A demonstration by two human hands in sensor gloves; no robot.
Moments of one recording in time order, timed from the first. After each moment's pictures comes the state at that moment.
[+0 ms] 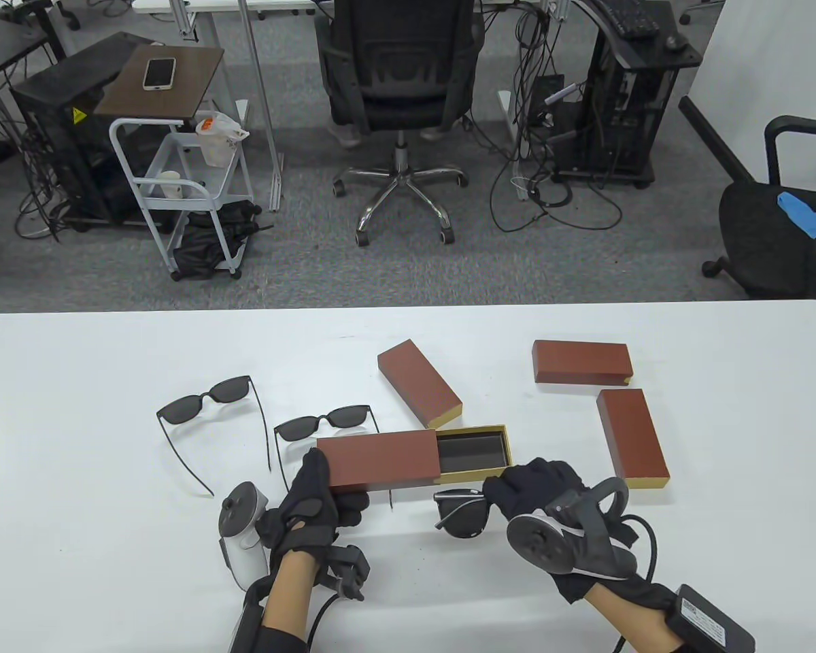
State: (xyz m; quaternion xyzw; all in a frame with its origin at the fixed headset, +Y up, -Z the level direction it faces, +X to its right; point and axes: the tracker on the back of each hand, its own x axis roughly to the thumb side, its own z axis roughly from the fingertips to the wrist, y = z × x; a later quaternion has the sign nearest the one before) left_hand -0.183 -0.764 -0.310 -0.11 0.08 0.77 0.62; right_hand 0.131 -0.613 -0.272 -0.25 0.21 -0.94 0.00
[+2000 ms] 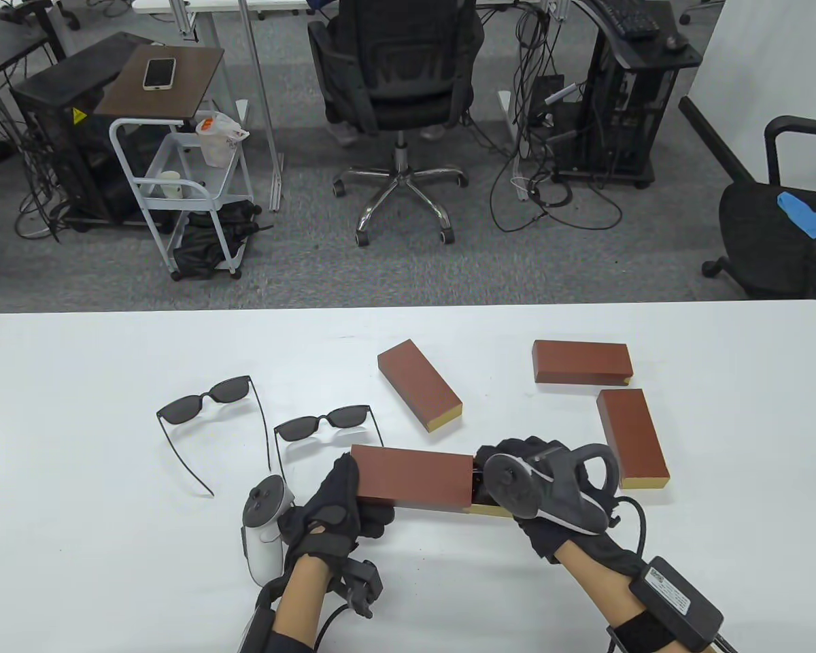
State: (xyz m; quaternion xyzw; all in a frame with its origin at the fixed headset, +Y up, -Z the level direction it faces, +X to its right) left_hand -0.159 -0.766 -0.312 -0.18 0.03 0.76 0.62; right_hand 0.128 -0.608 -0.311 -0.15 0.15 -0.98 -0.04
